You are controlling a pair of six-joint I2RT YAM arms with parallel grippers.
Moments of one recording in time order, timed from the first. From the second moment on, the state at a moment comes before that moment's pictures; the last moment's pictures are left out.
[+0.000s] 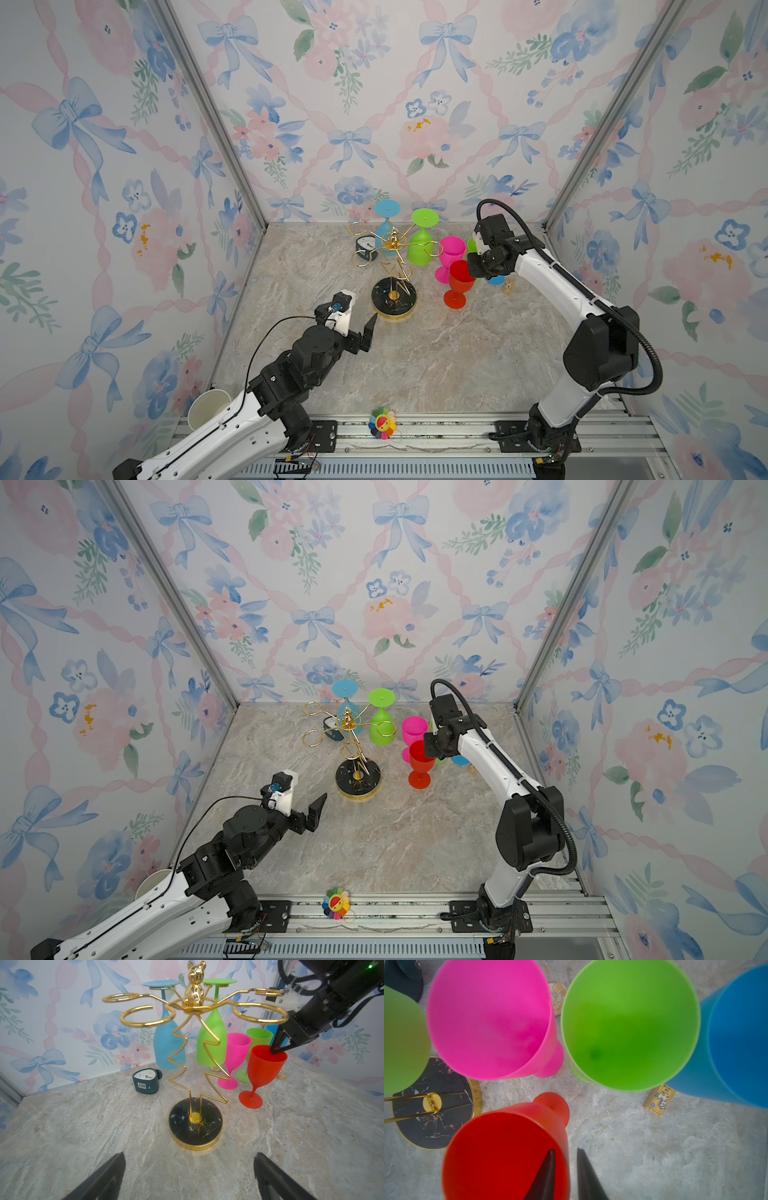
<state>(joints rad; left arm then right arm) -0.85 0.58 0.55 -0.24 -0.43 -0.10 0.32 1.71 1.55 -0.90 0.08 0.20</state>
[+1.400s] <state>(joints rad) -0.17 0.71 0.55 -0.12 -0.14 -0.15 0.24 1.81 1.80 -0.57 -0.67 0.66</state>
